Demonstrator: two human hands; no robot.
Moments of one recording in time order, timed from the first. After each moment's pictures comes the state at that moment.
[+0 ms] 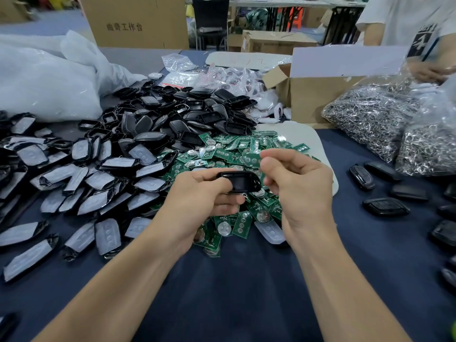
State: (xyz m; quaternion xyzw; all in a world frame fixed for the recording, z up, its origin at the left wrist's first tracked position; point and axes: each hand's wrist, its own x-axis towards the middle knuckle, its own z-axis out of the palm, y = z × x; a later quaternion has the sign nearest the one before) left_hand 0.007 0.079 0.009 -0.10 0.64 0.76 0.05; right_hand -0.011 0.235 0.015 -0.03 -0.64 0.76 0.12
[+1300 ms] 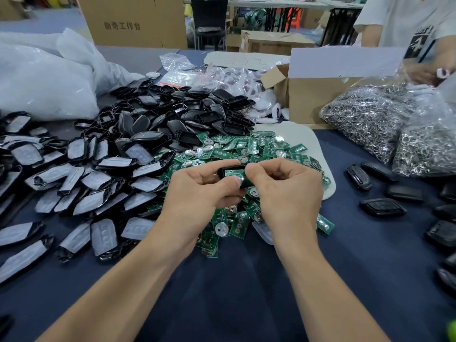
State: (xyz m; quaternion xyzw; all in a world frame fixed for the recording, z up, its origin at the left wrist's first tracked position) left_hand 0.015 0.087 0.010 -0.04 0.64 0.77 -0.03; right_hand -0.004 0.224 0.008 -0.05 -0.75 0.63 0.19
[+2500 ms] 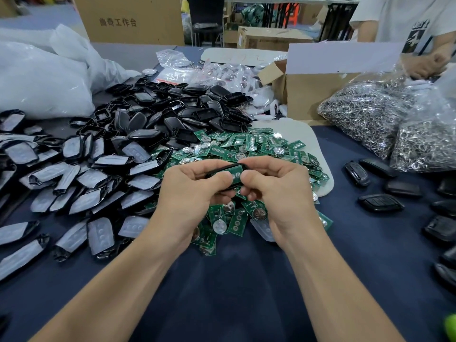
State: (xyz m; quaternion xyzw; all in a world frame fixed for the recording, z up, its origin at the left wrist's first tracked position) left_hand 0.011 0.085 0.010 -0.07 0.65 0.75 -0.06; right_hand -0.008 0.229 0.011 0.00 -0.64 0.77 0.01
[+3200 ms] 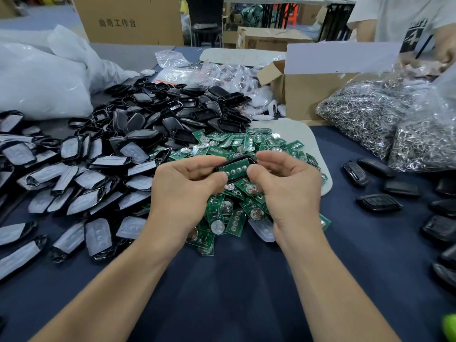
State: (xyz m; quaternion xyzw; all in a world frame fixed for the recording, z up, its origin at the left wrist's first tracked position) left_hand 0.008 0.083 0.006 -0.08 0.72 0.68 -0.13; right_hand -0.007 0.232 0.011 -0.09 -0.69 0.70 0.13
